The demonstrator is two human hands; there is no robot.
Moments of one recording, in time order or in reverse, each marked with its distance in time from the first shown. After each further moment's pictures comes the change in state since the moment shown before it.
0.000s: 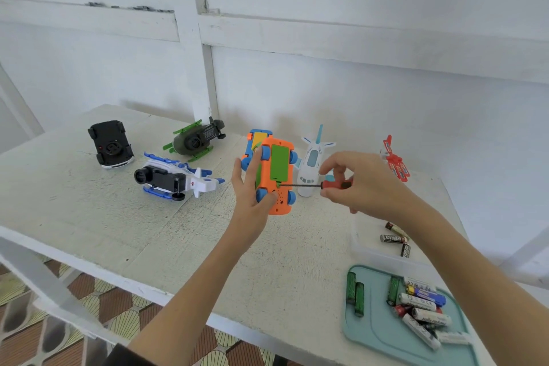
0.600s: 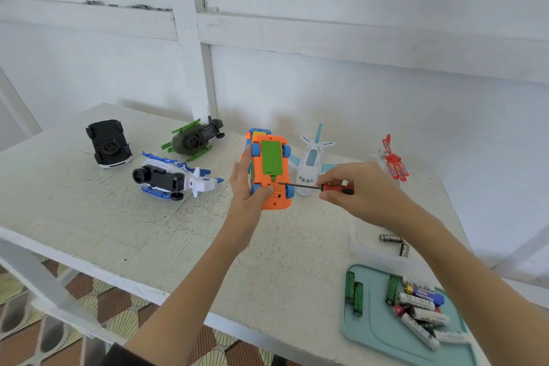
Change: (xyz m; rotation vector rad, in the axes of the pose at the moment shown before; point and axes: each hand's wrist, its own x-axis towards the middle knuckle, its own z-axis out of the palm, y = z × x) left_hand 0.011 -0.023 -0.009 -0.305 -0.038 -0.075; right_hand -0.003 0.015 0.009 -0.081 -0.002 -0.061
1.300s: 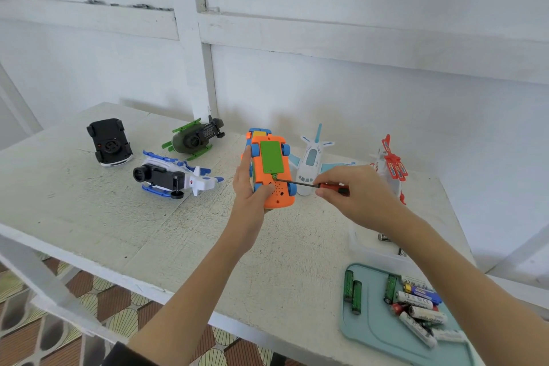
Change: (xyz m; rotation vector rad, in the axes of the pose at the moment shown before) left_hand -0.005 0.004 0.013 -0.196 0.016 -0.032; right_hand 0.000 0.003 0.011 -0.072 0.048 -0.054
